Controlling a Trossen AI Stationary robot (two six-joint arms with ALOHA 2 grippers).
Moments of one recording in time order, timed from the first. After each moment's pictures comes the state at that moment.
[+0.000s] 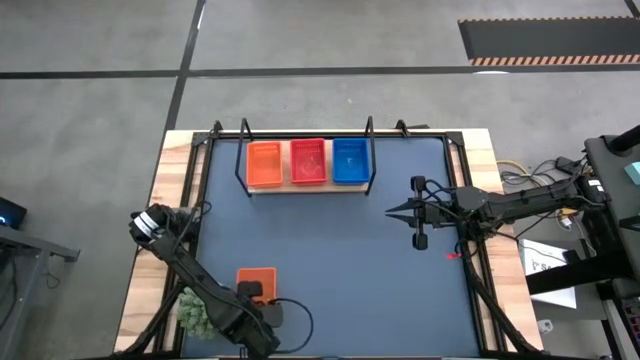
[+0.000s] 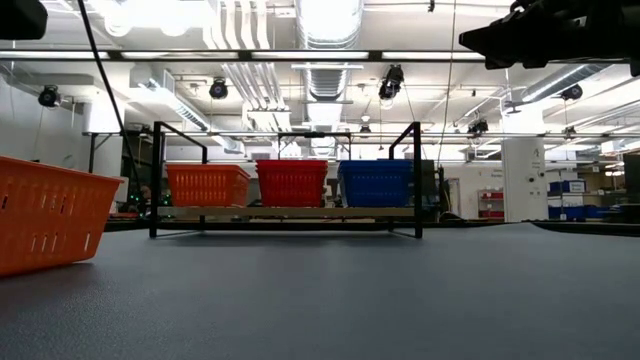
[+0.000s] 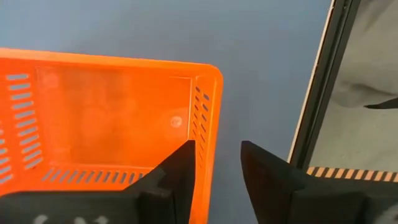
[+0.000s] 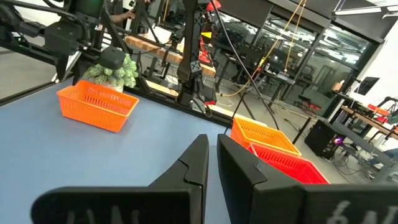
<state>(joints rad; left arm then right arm) -0.79 1.88 1.52 -1.05 0.01 -0.91 0.10 0.70 0.26 0.42 0.05 -0.38</state>
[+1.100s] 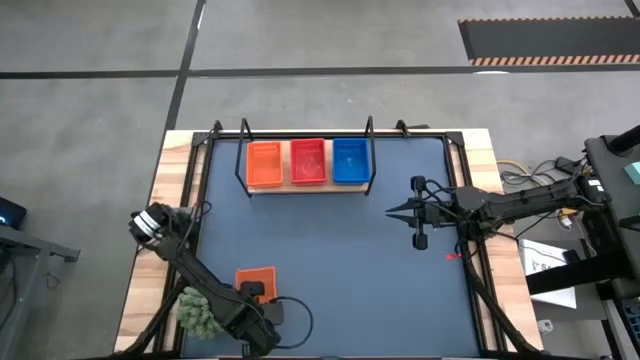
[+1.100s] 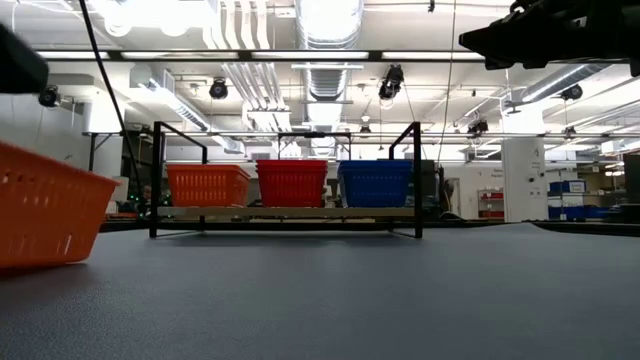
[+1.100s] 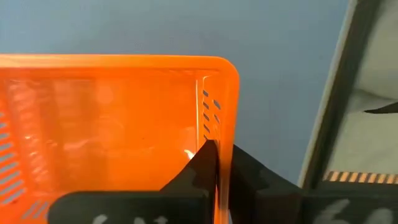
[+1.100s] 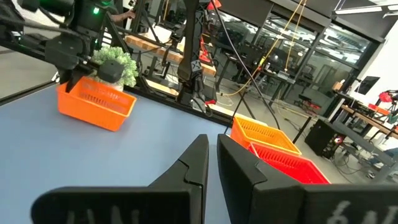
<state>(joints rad) -0.77 1.88 1.39 -0.89 0.03 -0.90 0.10 0.70 0.26 0.42 0.05 -0.37</state>
